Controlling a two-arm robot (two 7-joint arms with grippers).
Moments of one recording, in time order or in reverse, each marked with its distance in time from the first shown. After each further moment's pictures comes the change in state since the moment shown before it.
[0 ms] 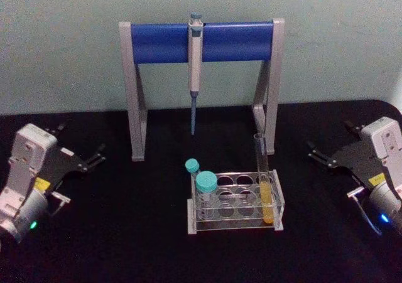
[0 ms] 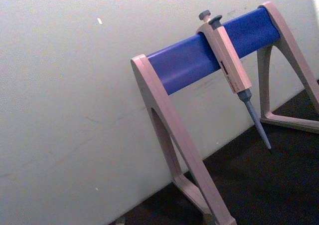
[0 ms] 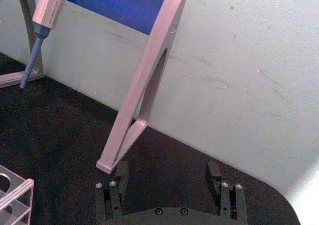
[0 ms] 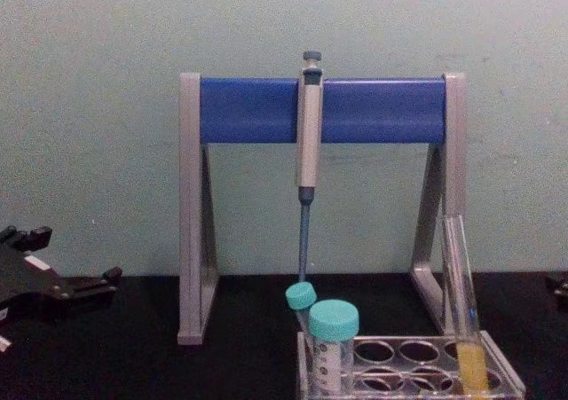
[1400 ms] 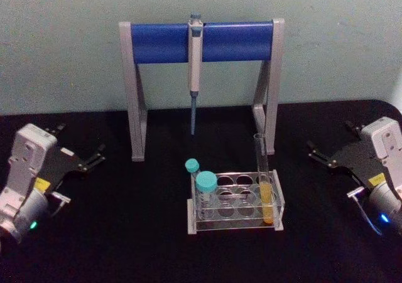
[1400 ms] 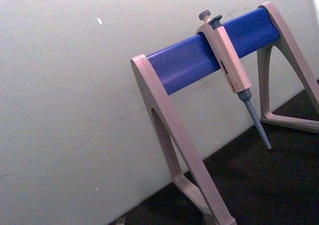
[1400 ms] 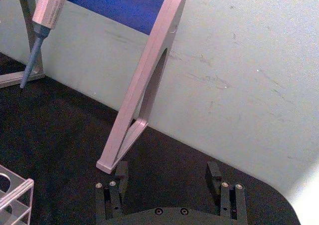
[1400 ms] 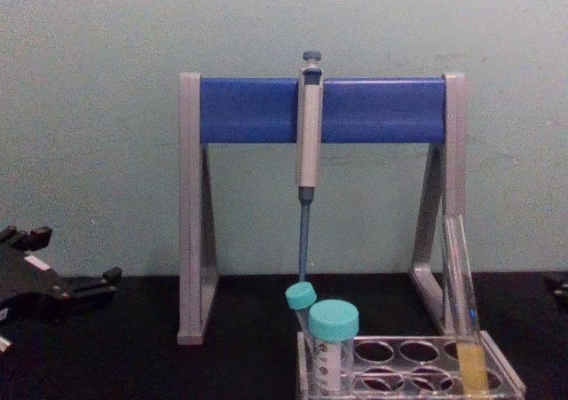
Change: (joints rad) left arm 0.000 0.000 0.000 0.000 0.000 0.000 0.000; right arm 0.000 0.000 0.000 0.000 0.000 0.000 0.000
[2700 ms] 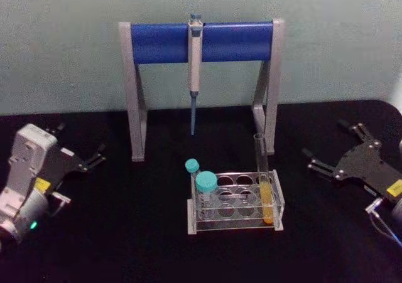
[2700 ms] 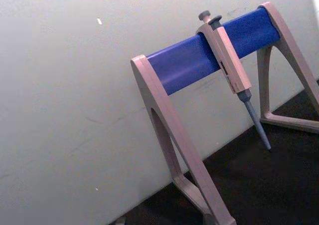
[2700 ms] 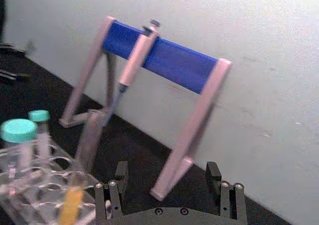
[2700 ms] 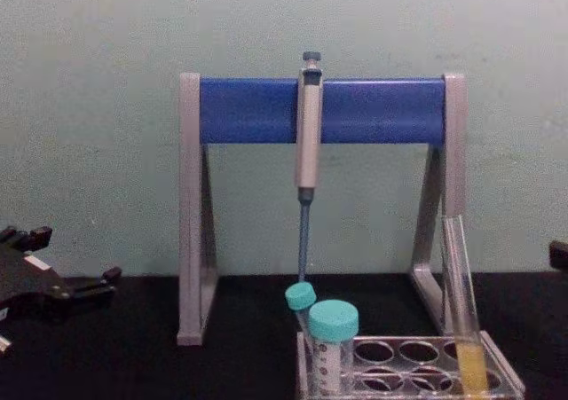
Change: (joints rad) left arm 0.000 0.000 0.000 0.000 0.000 0.000 0.000; right arm -0.172 0.118 0.122 -0.237 0.096 -0.089 0.235
